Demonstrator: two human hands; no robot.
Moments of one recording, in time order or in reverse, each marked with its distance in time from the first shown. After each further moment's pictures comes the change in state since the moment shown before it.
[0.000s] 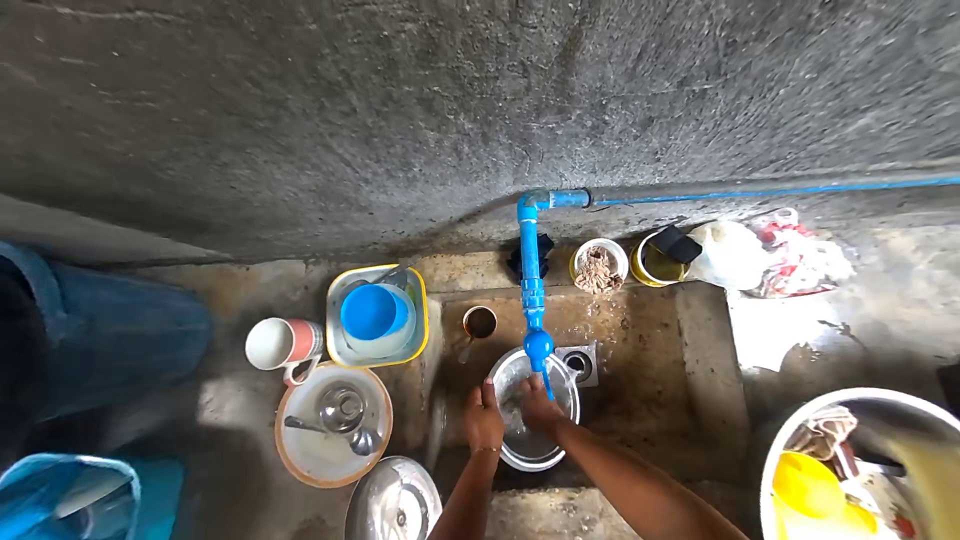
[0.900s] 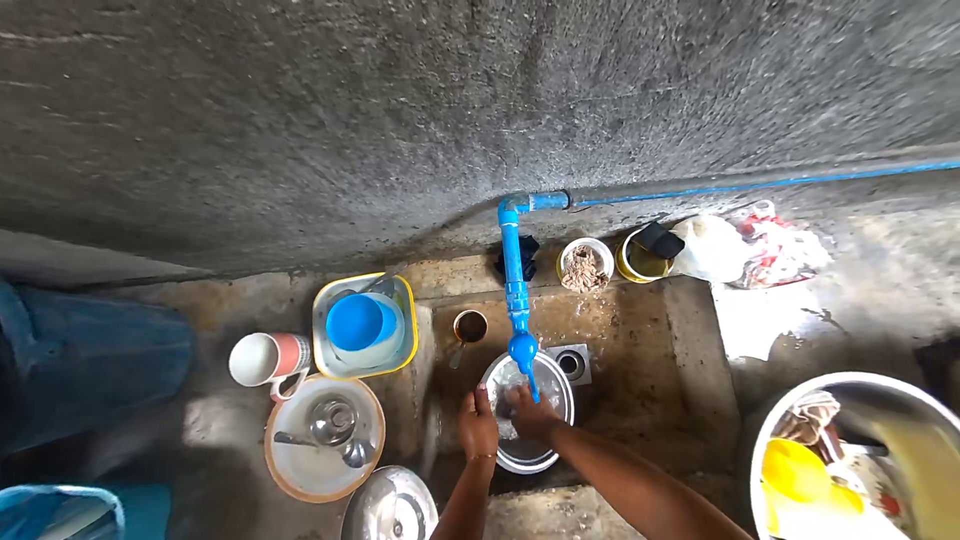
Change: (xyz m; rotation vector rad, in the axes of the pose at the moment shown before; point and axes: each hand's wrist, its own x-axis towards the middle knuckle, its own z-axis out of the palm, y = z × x) left_hand -0.002 -0.007 0.008 -0.083 0.036 0.045; right_hand -0.001 0.002 0.003 -0.093 0.006 -0.085
